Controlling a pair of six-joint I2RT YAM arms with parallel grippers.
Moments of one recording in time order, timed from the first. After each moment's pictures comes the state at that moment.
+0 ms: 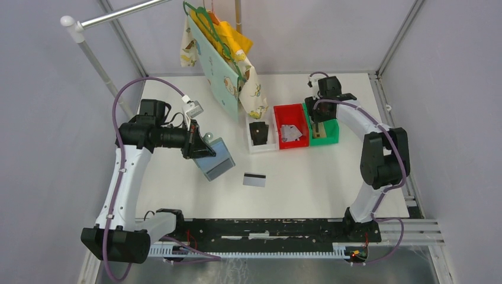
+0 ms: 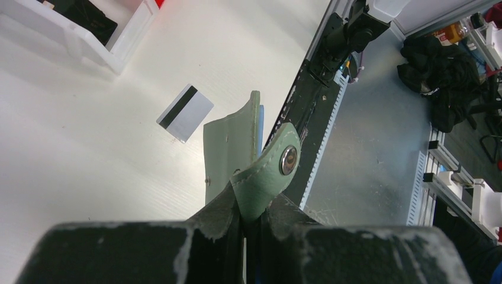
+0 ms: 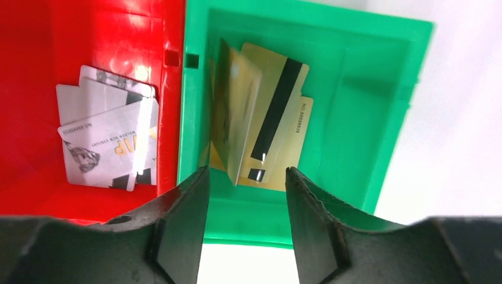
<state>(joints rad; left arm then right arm) -0.07 1.12 1.25 -1.20 1.05 0.43 0.21 1.82 1.36 -0.53 0.01 -0.06</state>
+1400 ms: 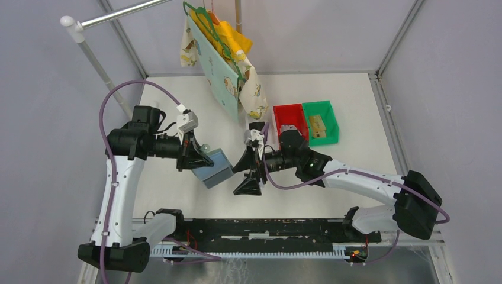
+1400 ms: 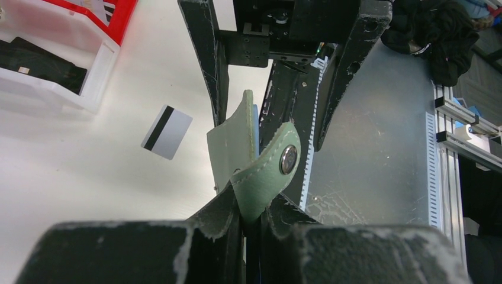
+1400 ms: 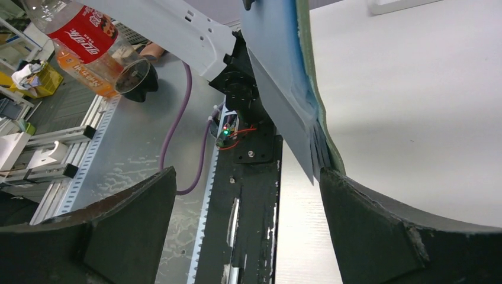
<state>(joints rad) -0.07 1.05 1.32 -1.43 1.17 0.74 0.97 1.32 0.84 0.30 -0.76 0.26</state>
